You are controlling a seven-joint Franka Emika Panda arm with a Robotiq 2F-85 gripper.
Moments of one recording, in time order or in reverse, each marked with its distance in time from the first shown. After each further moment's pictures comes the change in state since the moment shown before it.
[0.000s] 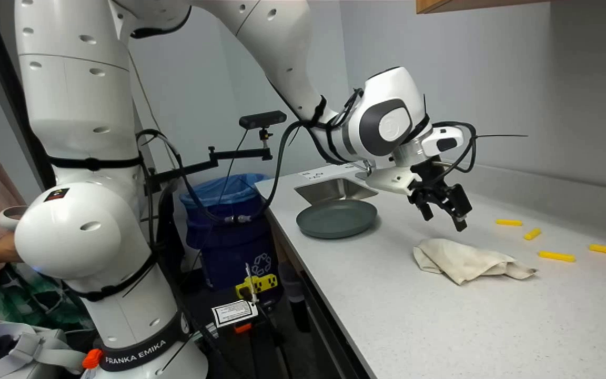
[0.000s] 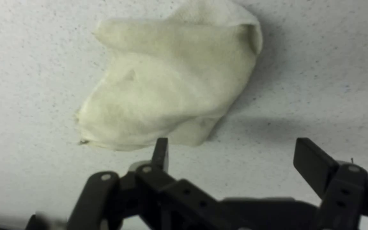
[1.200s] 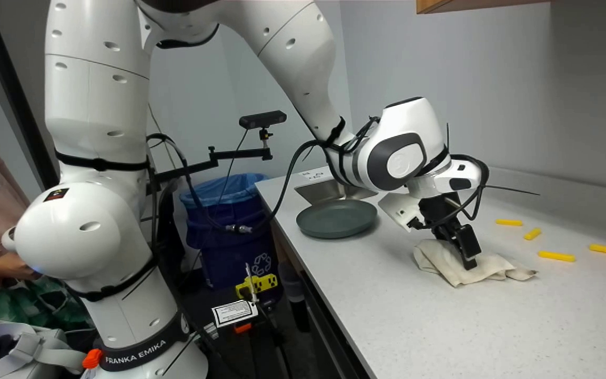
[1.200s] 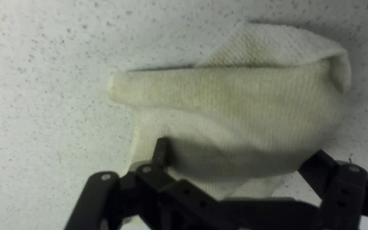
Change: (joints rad) arm -0.004 0.123 -0.059 0.005 0.127 0.080 0.093
